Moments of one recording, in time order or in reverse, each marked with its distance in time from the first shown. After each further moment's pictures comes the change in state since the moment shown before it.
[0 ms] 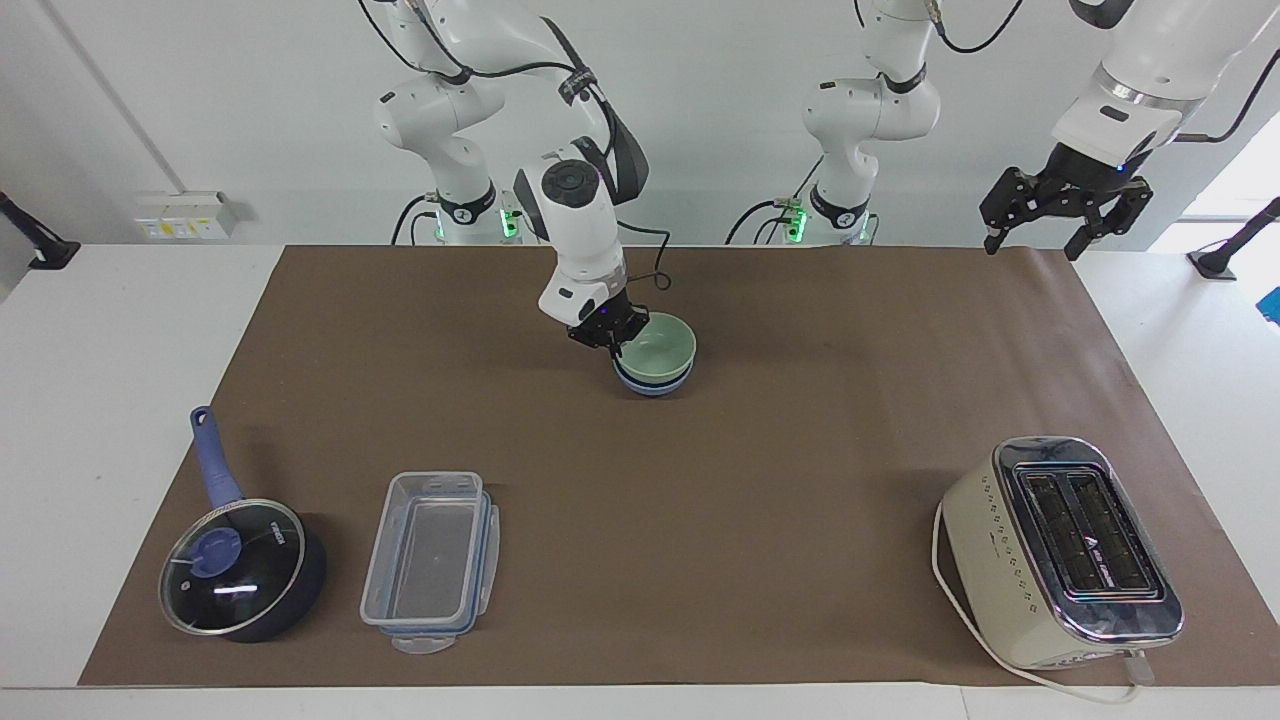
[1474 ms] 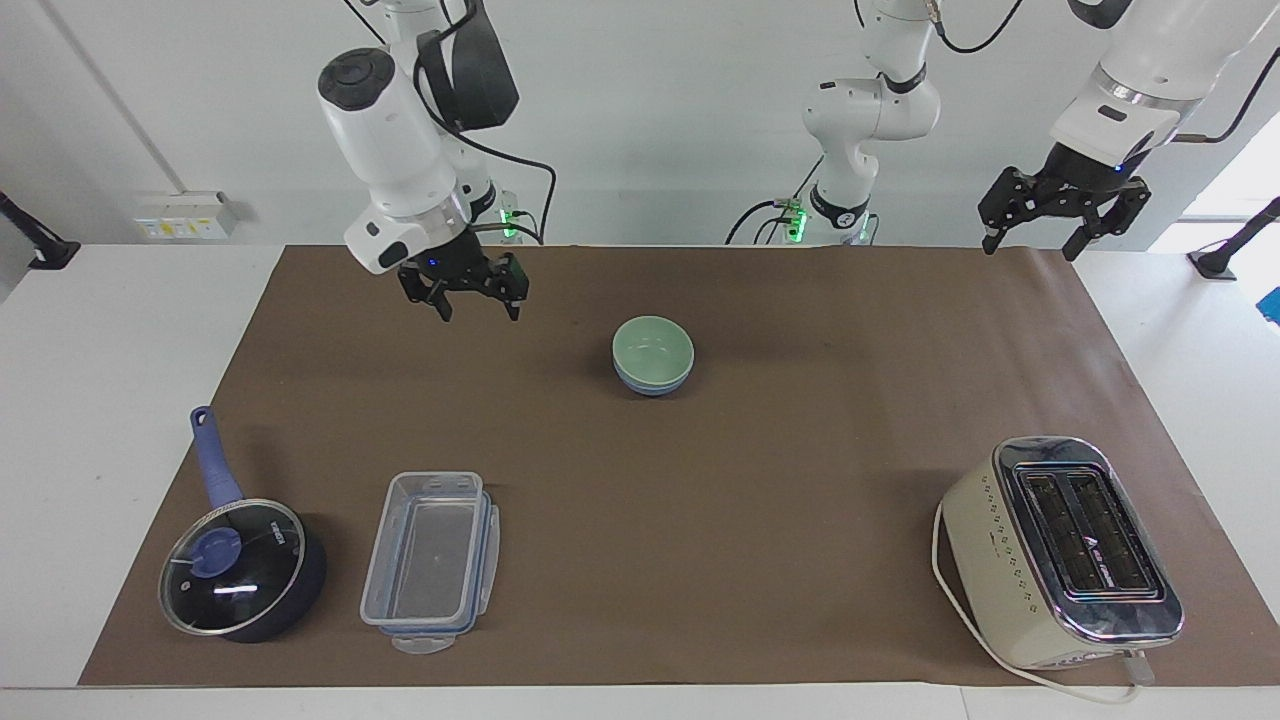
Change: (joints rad) left arm 0.000 0.000 -0.003 0.000 -0.003 0.000 0.000; right arm -0.353 -0.148 -0.022 0.341 -0.054 -0.552 -0.026
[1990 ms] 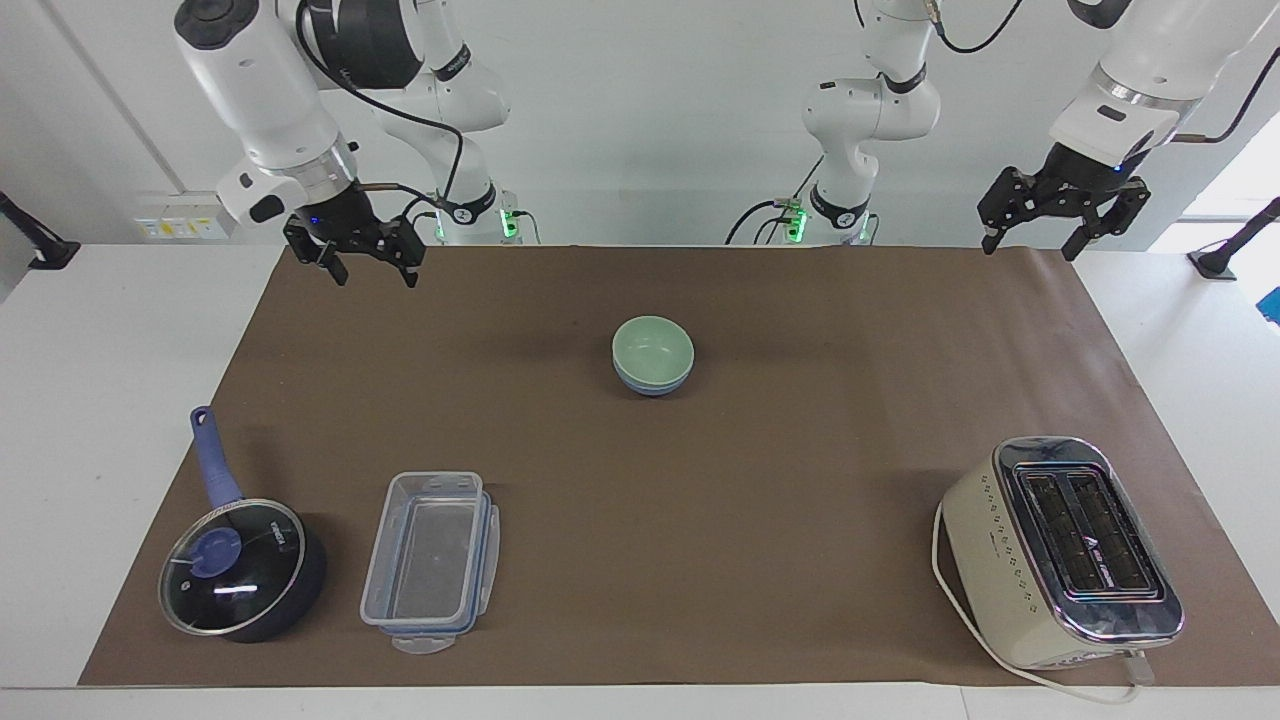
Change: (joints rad) left arm 0.000 0.000 -0.001 0.000 0.000 0.000 0.000; right arm -0.189 -0.069 -0.005 0.007 -0.076 -0.117 -0.217
